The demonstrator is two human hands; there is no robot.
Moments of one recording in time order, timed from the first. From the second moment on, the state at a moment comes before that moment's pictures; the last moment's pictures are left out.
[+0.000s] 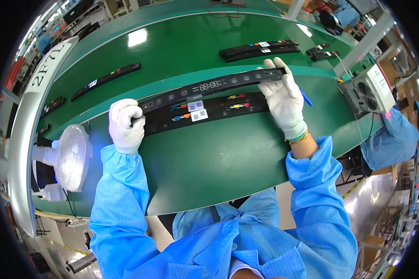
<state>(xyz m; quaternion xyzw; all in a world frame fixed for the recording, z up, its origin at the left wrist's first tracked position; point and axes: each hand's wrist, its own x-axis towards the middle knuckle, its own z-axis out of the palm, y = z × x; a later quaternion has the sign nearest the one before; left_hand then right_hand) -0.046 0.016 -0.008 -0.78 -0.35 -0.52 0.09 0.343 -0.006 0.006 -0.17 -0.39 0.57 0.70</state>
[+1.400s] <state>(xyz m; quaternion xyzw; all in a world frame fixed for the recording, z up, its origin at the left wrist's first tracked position) -0.223 -0.217 0.078 -0.56 -0.63 -0.39 0.37 0.335 -0.017 0.013 -0.43 -0.54 0.34 0.64</state>
